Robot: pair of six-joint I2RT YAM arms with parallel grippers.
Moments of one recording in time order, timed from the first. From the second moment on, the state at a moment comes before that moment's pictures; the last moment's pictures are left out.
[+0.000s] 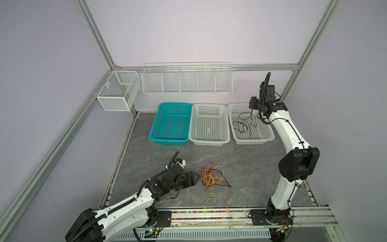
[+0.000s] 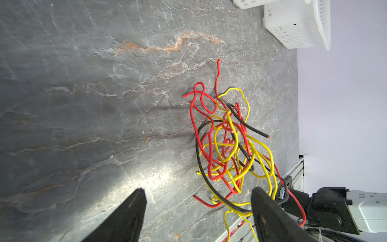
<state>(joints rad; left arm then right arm) -0.86 0.88 0.35 -0.17 0.13 -1.00 0.14 1.89 1.94 -0.64 0.18 0.26</state>
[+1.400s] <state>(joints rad) -1.23 1.37 0.61 -0.35 0.14 -0.88 0.34 0.94 1.14 -0.70 -0.07 0.34</state>
